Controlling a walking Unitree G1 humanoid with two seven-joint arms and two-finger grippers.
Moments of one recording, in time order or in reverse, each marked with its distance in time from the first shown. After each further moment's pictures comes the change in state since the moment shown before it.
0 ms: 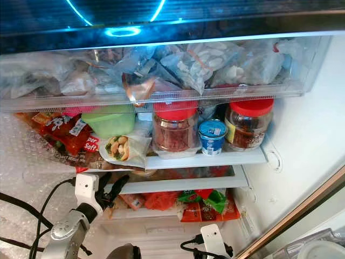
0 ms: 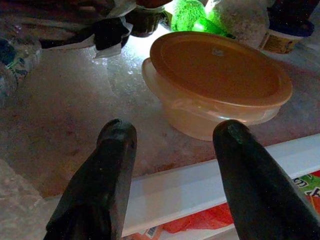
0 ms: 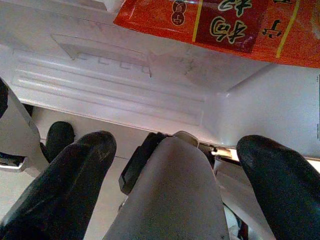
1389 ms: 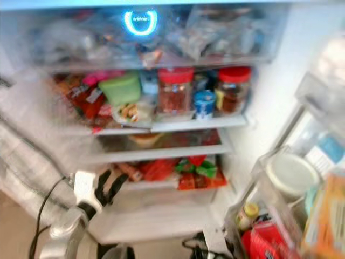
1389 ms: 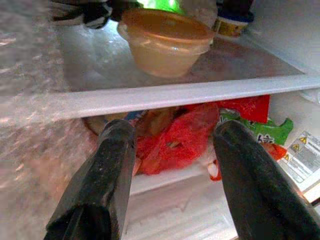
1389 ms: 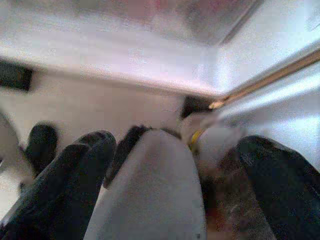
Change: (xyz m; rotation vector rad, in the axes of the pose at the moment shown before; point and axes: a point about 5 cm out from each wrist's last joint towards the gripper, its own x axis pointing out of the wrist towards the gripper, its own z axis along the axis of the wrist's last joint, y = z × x) left arm 0.005 0.002 0.007 0.014 -0.017 -0.004; right arm 0.000 -0.002 0.003 -0.005 -0.009 -0.005
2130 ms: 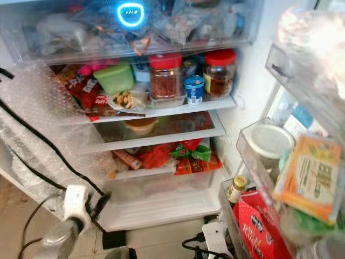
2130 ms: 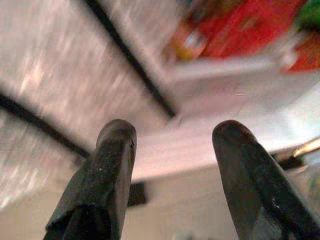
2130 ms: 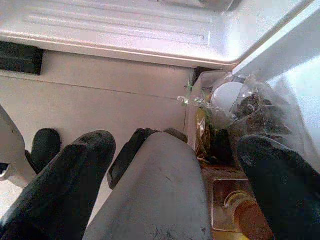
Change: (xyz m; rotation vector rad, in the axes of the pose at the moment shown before) left arm -0.029 0.041 -0.054 0.000 0.343 0.253; right arm 0.000 -0.001 0.001 -0.001 -0.005 0.000
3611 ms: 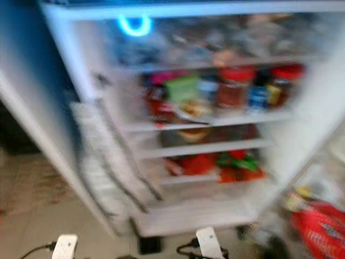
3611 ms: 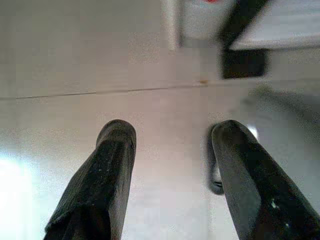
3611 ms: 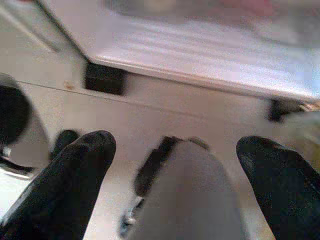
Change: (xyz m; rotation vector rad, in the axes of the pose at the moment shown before) left arm -0.042 0.018 -0.094 0.031 0.501 0.166; right arm 0.000 0.012 -0.006 0.005 0.021 0.040
